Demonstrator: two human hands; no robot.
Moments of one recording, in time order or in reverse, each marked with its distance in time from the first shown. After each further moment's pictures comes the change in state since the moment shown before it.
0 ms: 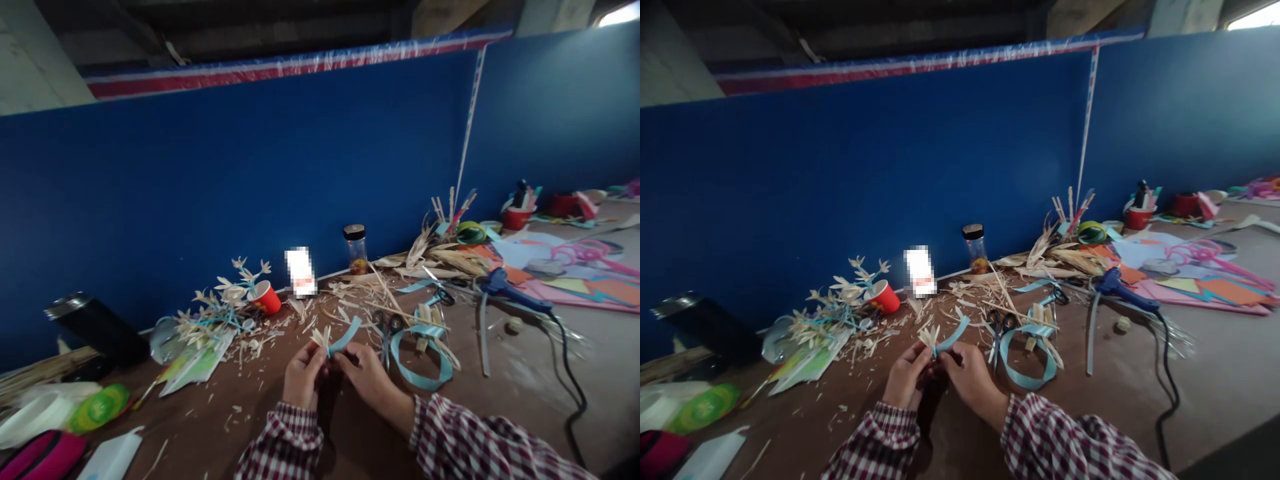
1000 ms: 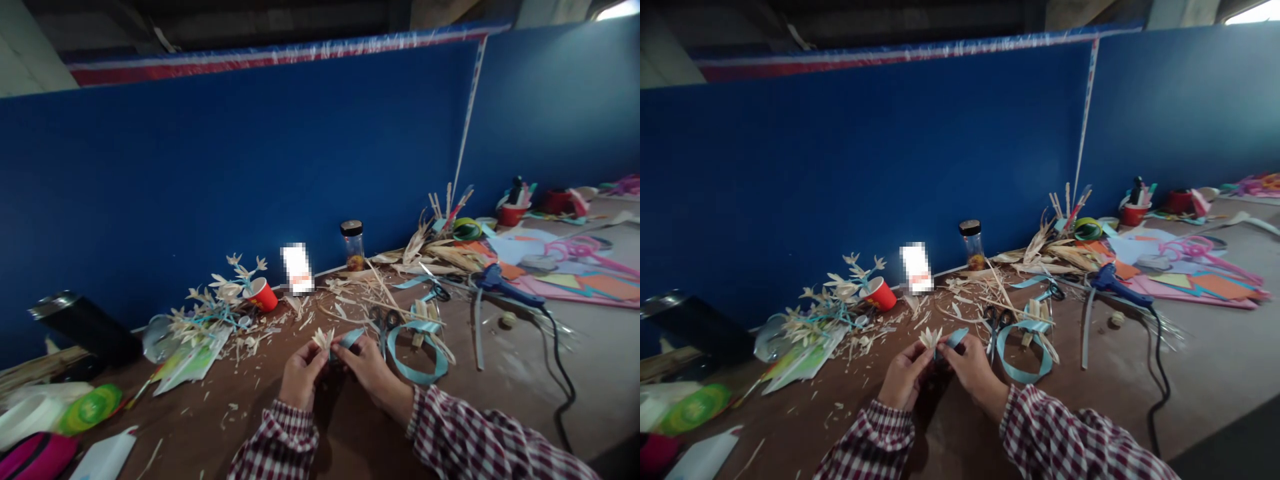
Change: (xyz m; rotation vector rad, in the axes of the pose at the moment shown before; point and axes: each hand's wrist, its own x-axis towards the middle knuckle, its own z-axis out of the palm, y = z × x) left_hand -0.008 0.005 0.004 -0.038 -0.234 0.021; right_hand 0.004 0.002 -0.004 0.205 0.078 0.170
